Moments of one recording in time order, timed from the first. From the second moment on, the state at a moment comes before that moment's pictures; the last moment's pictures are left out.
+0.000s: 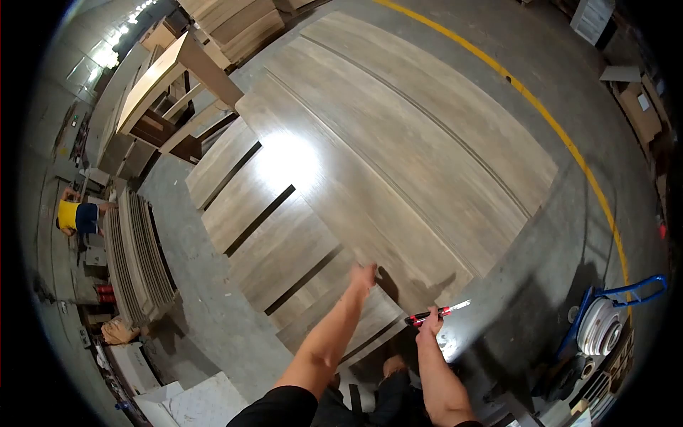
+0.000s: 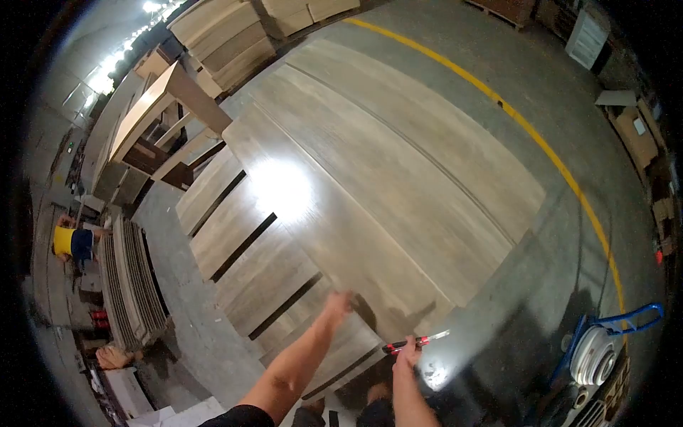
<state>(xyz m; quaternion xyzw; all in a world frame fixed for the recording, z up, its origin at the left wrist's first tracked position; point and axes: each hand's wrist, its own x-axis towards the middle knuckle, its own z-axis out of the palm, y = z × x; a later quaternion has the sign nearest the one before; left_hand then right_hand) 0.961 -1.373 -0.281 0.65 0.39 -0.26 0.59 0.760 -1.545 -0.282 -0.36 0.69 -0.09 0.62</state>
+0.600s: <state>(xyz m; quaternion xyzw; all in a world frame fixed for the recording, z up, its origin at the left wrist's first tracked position) 0.593 -1.191 -0.259 0.84 -0.10 -0.42 0.34 0.599 -1.533 -0.183 -0.55 0.57 0.04 0.61</state>
